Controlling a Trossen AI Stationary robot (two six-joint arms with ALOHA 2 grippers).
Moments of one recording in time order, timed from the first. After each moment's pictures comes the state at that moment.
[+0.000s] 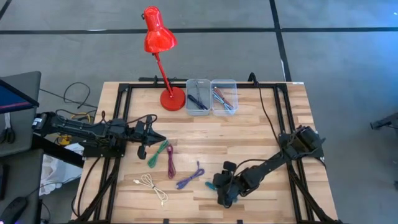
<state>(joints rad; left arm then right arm) -0.12 0.59 0.17 0.38 -0.03 -0.09 0.58 1.94 1.18 -0.41 0.32 0.73</state>
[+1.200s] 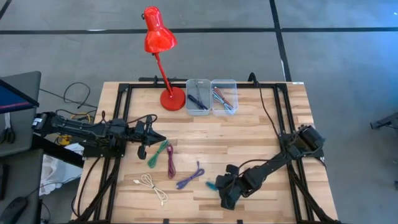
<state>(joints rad) -0.12 0.59 0.17 0.38 -0.03 -0.09 0.60 1.91 1.18 -0.42 0.18 0.79</state>
